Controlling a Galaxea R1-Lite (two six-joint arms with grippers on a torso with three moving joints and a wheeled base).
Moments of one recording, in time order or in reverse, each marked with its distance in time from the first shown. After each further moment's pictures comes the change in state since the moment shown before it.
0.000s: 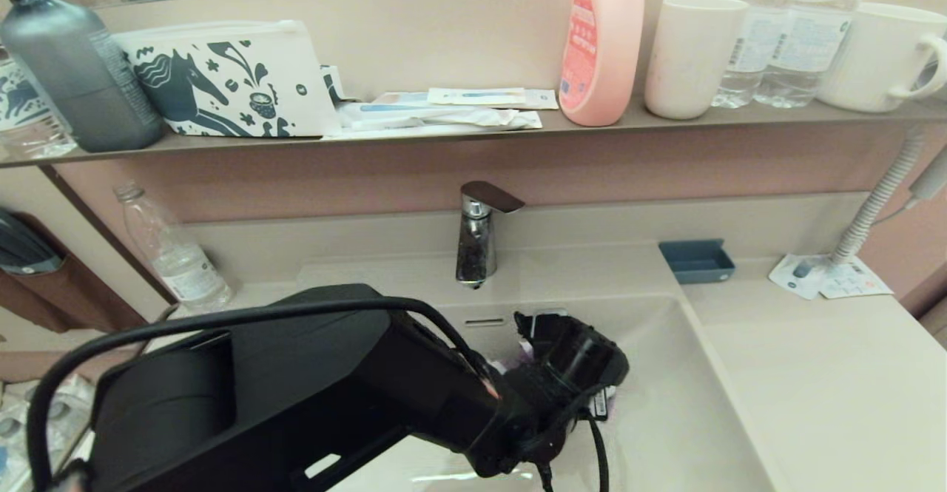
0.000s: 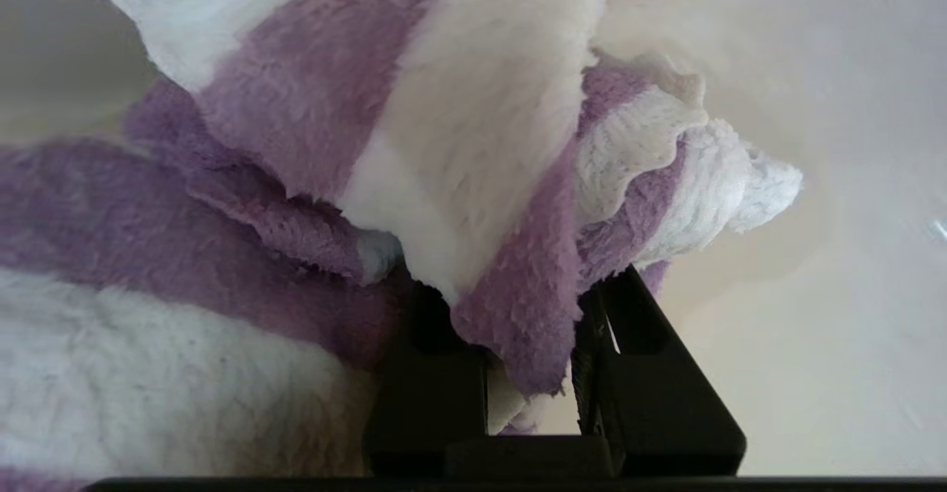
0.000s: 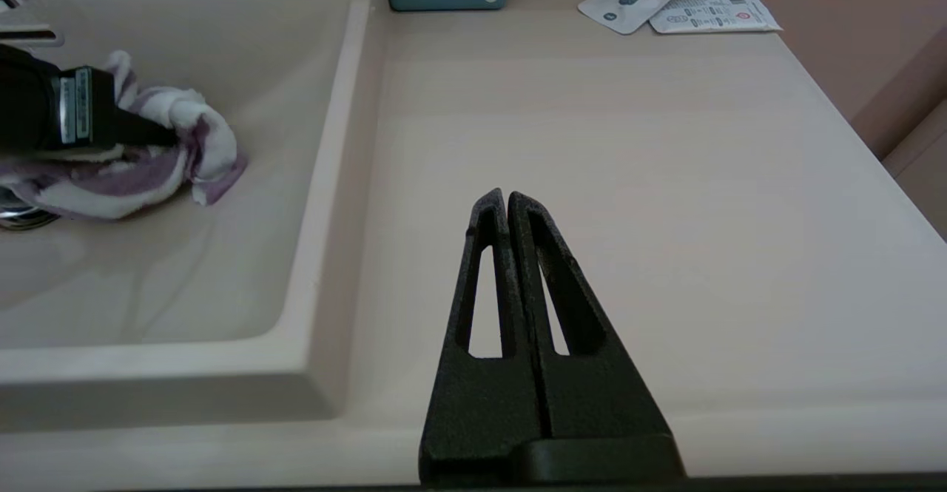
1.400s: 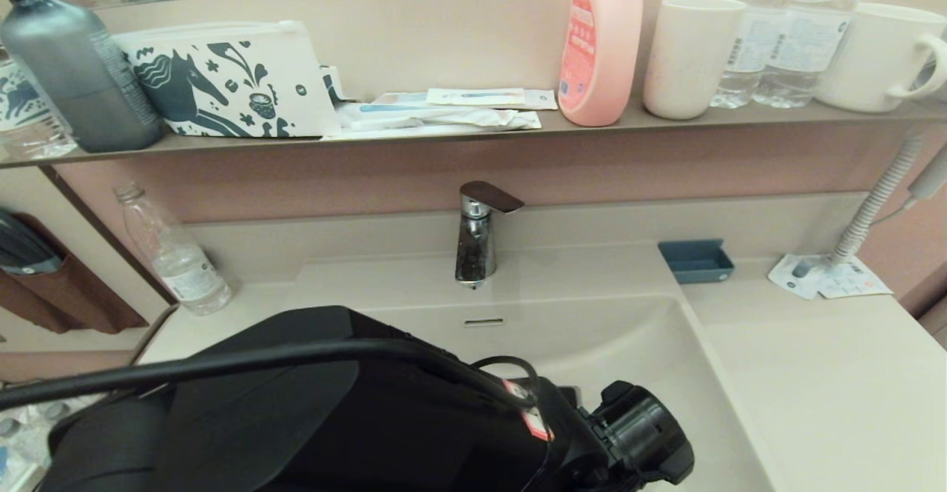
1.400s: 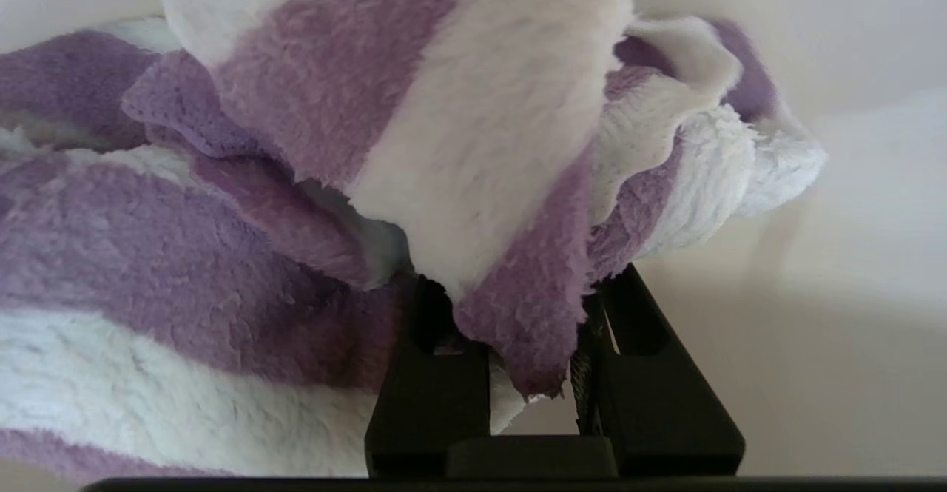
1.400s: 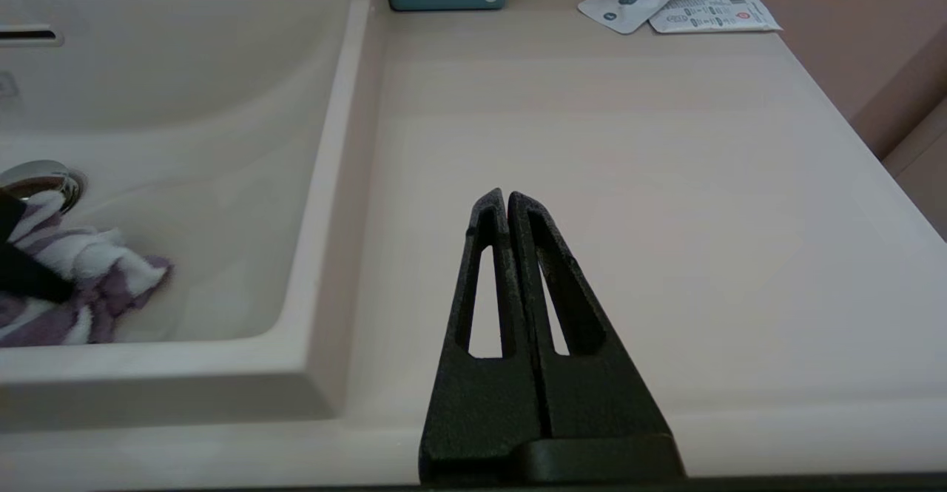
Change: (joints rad) left arm -0.146 -0.041 -0.124 0.699 -0.174 -0.321; right arm 0.000 0.000 0.000 0.000 0.000 0.000
